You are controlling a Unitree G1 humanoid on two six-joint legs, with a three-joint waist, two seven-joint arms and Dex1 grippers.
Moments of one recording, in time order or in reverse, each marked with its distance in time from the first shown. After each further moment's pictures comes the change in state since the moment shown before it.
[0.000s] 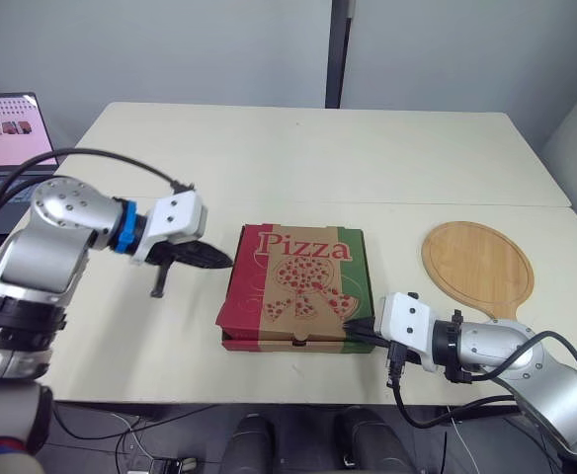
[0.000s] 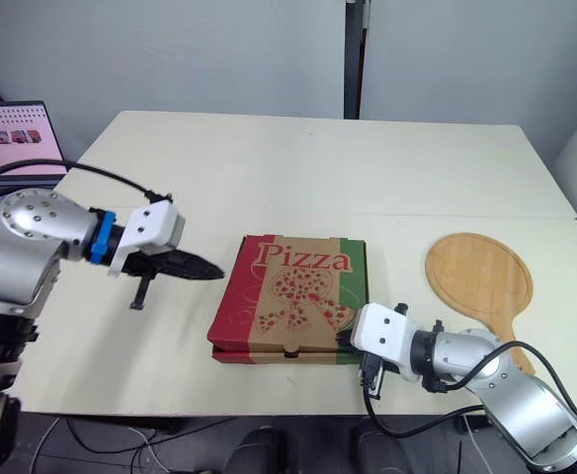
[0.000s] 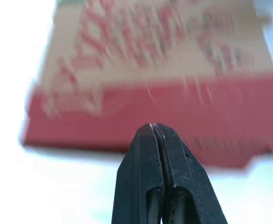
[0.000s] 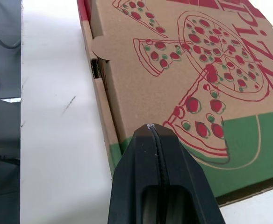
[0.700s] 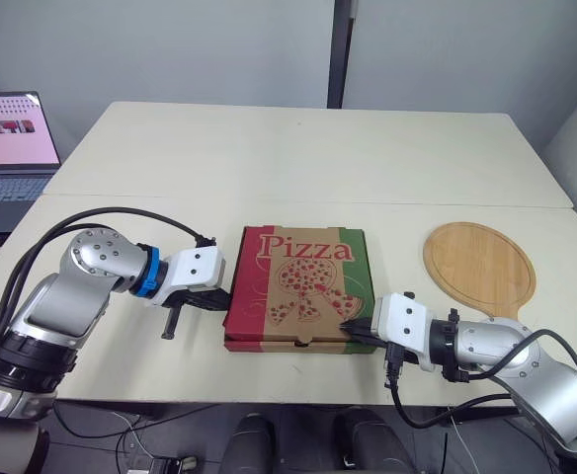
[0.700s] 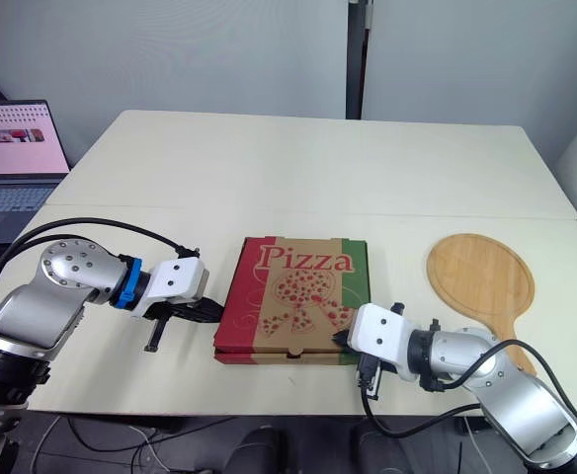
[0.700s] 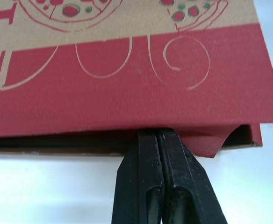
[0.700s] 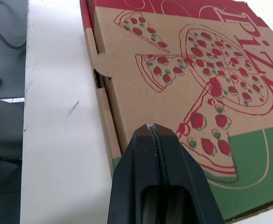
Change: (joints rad) left arm 0.143 -0.047 -0.057 -0.153 0.041 0.035 0.085; right arm -0.020 0.011 0.017 0.006 -0.008 -0.005 0.007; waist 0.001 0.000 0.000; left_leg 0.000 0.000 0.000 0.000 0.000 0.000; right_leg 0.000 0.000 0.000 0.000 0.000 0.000
